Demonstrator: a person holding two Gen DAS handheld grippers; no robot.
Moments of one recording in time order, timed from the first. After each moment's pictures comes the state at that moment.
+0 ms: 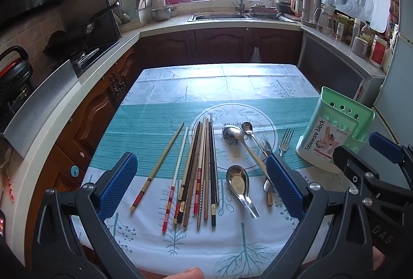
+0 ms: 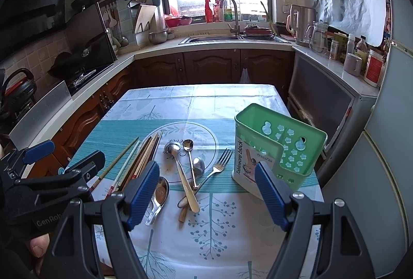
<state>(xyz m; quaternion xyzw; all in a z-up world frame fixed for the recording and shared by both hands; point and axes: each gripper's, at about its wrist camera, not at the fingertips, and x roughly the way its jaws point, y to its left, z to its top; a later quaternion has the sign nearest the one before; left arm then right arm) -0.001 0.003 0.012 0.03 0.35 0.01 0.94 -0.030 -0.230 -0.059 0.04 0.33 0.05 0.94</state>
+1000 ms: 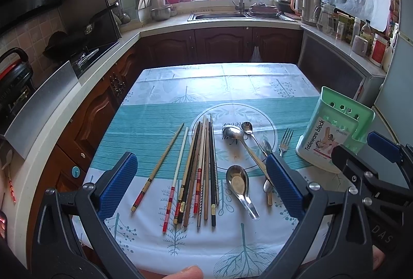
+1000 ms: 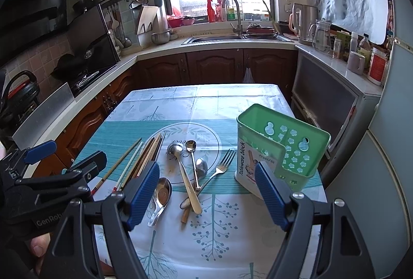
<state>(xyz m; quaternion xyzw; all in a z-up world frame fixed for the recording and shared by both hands) -0.001 0.003 0.022 0.04 0.35 0.01 0.94 -0.025 -0.227 -0.059 0.04 0.33 0.05 0.94</state>
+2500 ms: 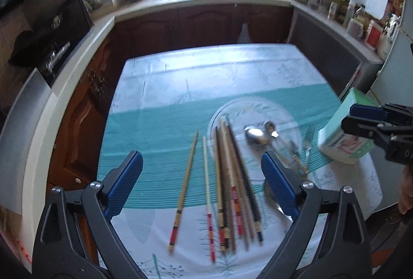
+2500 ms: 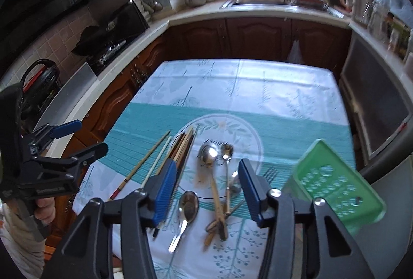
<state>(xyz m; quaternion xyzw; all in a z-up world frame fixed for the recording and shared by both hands) 0.115 0.087 0.009 0.06 0.44 -0.06 0.90 0.097 -0.209 -0.060 0.05 0.45 0.19 0.87</state>
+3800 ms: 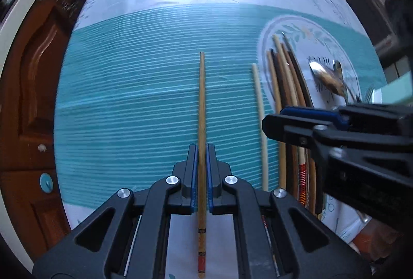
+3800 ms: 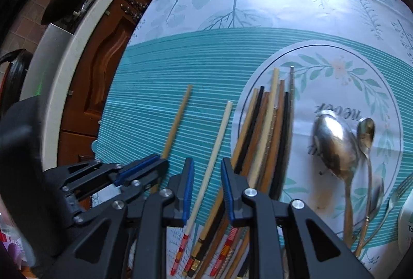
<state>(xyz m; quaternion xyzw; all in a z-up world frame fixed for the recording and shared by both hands) 0.203 0.144 -0.150 0.01 0.62 -0.06 0.78 0.205 -0.039 -0.201 0.10 0.64 0.21 0.73</state>
